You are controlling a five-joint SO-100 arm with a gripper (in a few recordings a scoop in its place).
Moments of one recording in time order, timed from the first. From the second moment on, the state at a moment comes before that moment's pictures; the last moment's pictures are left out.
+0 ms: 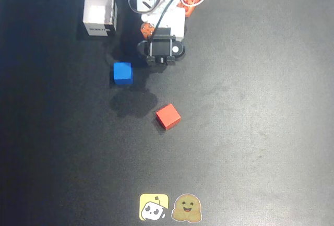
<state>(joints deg) 7.8 182.7 169.6 76.4 85.8</state>
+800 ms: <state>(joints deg) 7.8 182.7 169.6 75.6 85.8</state>
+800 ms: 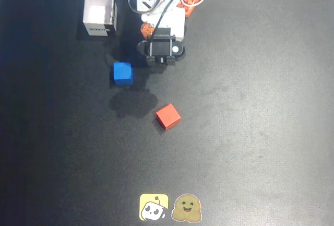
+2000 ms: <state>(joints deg) 2.7 135.0 129.2 72.9 88.5</state>
